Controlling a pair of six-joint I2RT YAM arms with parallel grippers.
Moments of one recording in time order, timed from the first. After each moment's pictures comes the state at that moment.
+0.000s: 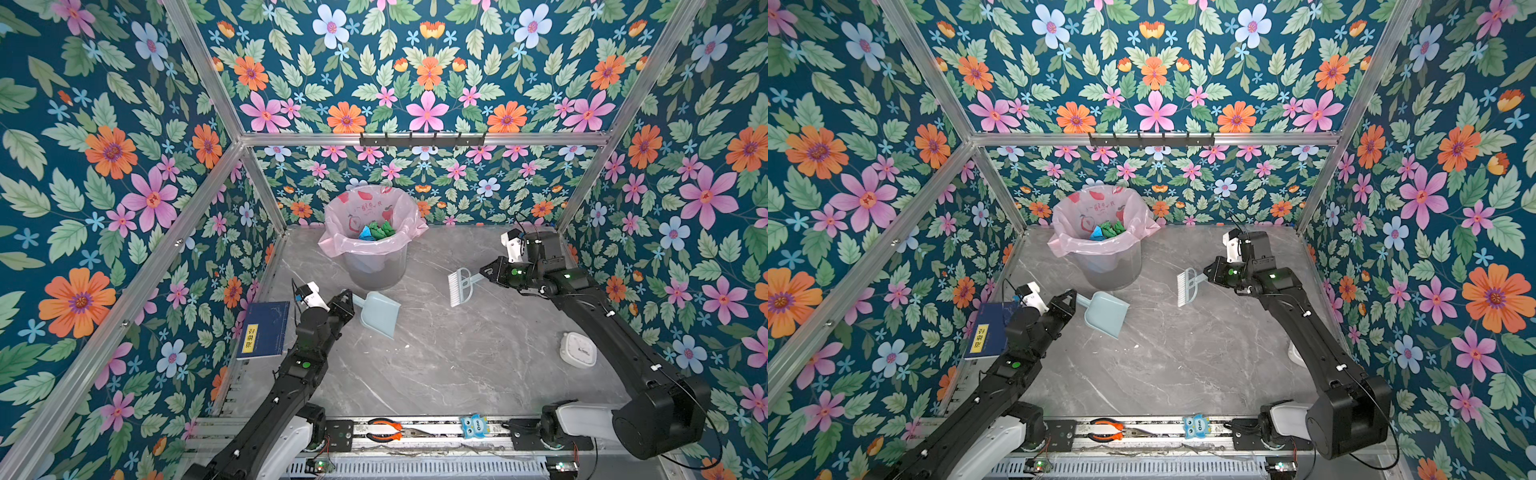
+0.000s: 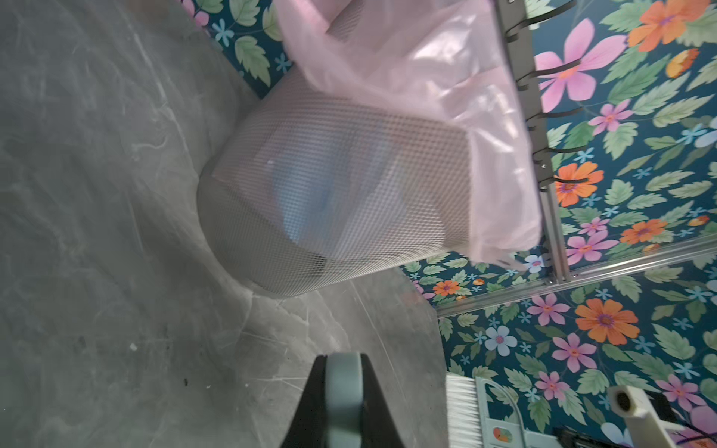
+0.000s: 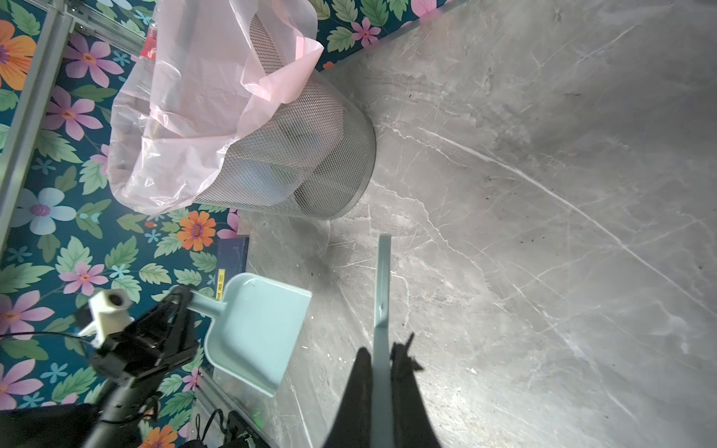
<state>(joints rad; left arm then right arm) -0.32 0.83 0.31 0.32 -0.04 -1.02 0.22 1.31 1.19 -0.57 -0.46 0.53</state>
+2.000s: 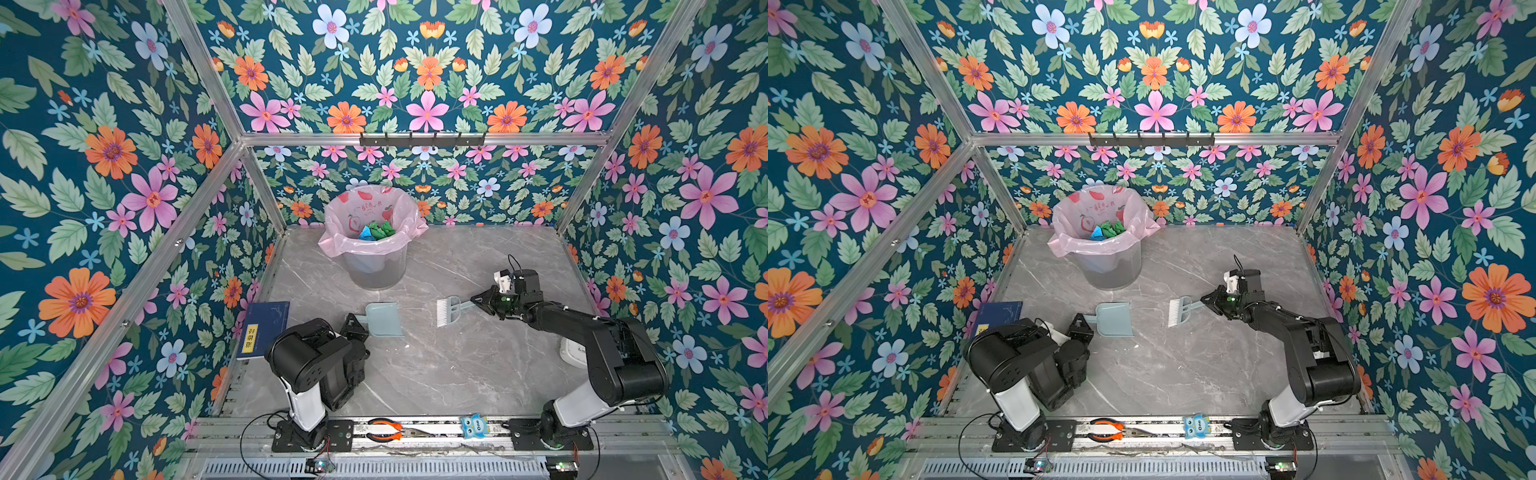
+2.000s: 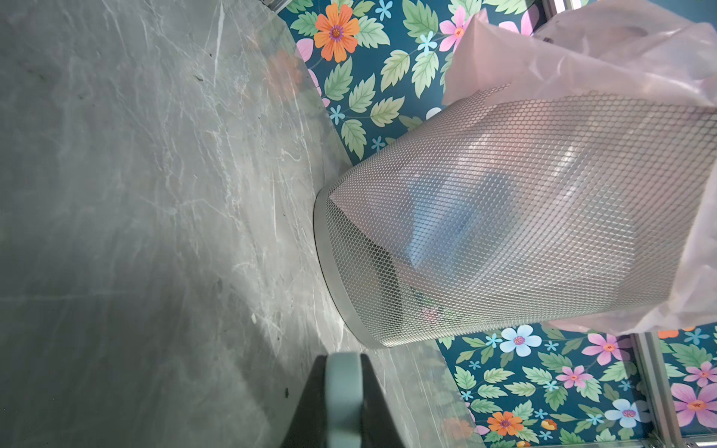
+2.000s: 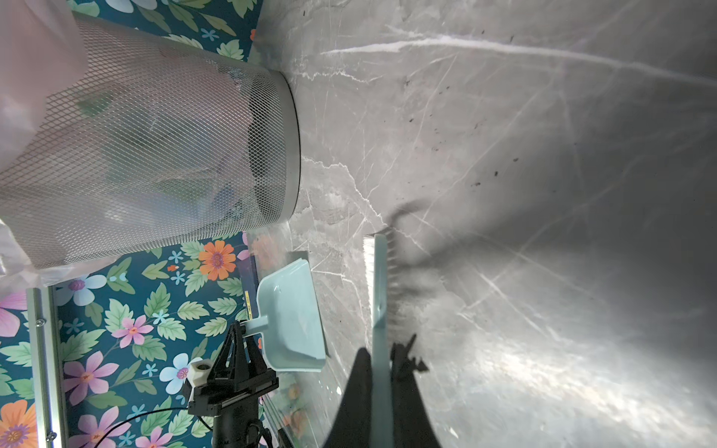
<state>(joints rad) -0.71 1.78 0.05 1.54 -0.85 -1.21 0.13 1.59 0.71 0.11 -0.65 0.83</state>
